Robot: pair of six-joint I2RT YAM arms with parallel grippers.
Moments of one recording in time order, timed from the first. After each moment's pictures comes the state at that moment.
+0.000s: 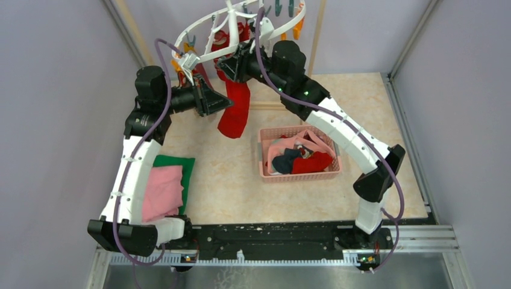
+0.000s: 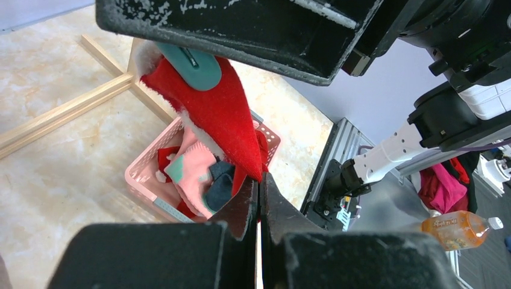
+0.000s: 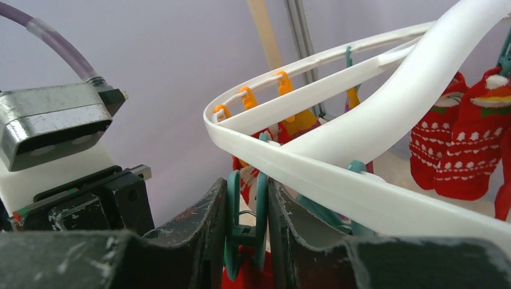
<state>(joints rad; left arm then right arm) -0.14 1.23 1.45 -0.41 1.00 -0.35 0.83 1.83 2.08 -0.14 -0.13 0.32</state>
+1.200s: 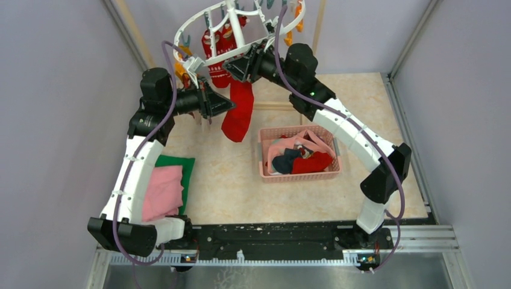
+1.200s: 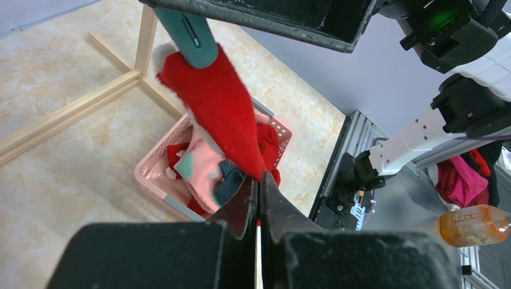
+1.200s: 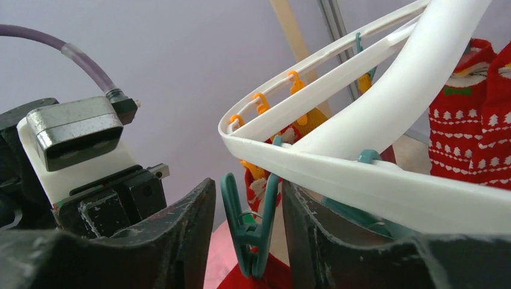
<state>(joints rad) -0.17 1.23 1.43 -0.41 0.96 -0.29 0.73 1.78 1.88 0.08 -0.32 0.52</state>
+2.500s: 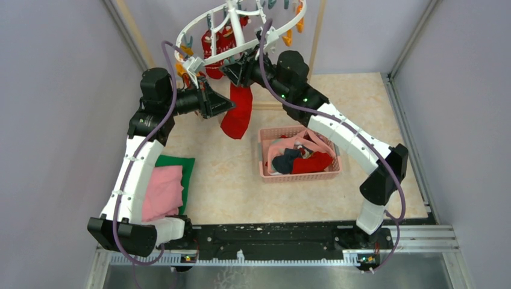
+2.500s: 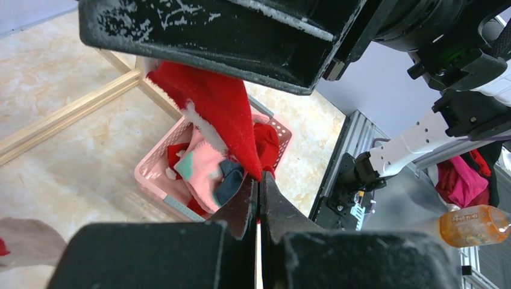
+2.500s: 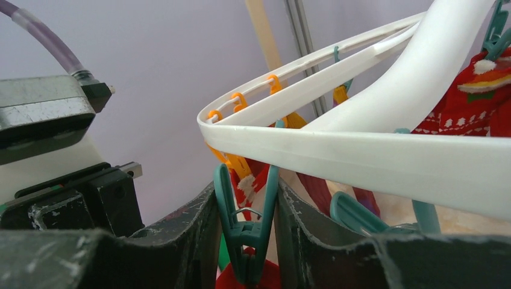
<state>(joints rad) -0.17 1.23 1.43 -0.41 0.96 -0.29 0.80 1.77 1.86 0.08 -0.17 0.35</state>
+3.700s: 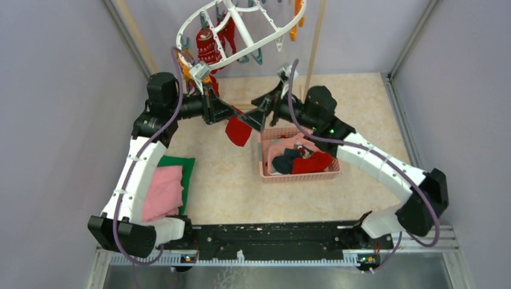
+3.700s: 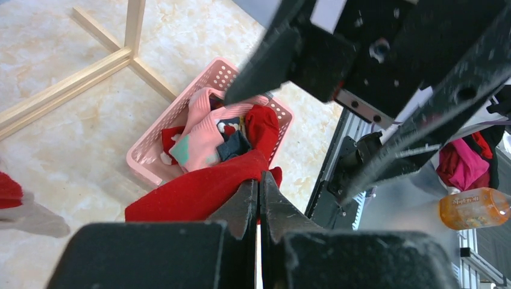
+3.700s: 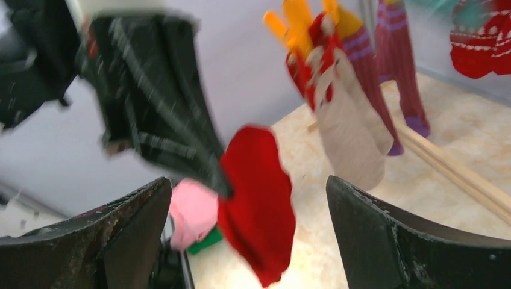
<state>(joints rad) -0.19 1.22 1.38 -0.45 0.96 -0.23 0.75 1.47 1.34 0.21 -0.37 0.43</state>
